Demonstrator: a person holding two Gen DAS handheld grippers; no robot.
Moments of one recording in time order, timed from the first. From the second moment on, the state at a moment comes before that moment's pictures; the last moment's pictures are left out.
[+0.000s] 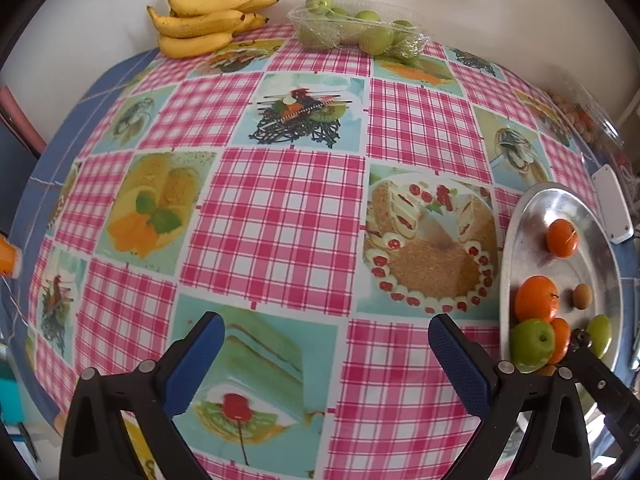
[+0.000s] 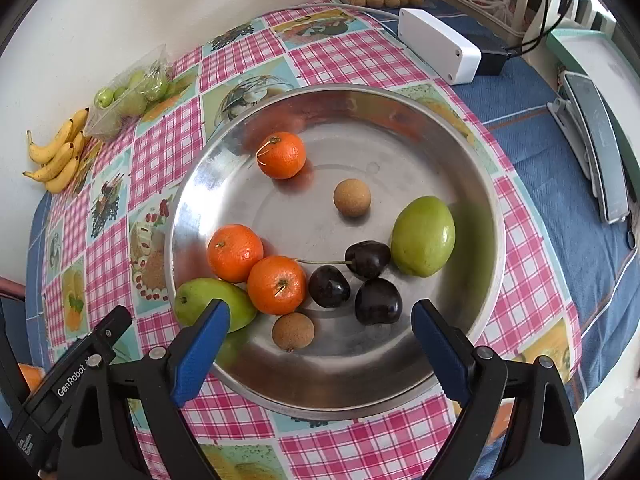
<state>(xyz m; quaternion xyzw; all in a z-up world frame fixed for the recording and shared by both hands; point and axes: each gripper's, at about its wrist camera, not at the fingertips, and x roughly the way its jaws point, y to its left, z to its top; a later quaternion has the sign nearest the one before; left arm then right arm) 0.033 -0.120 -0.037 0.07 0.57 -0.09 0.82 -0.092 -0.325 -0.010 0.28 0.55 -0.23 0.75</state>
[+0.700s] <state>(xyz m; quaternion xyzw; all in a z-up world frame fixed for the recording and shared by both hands) 0.030 -0.114 -0.019 0.09 0.50 -0.12 0.85 -0.092 -0.322 -0.011 0.27 0.55 -0.23 0.76</state>
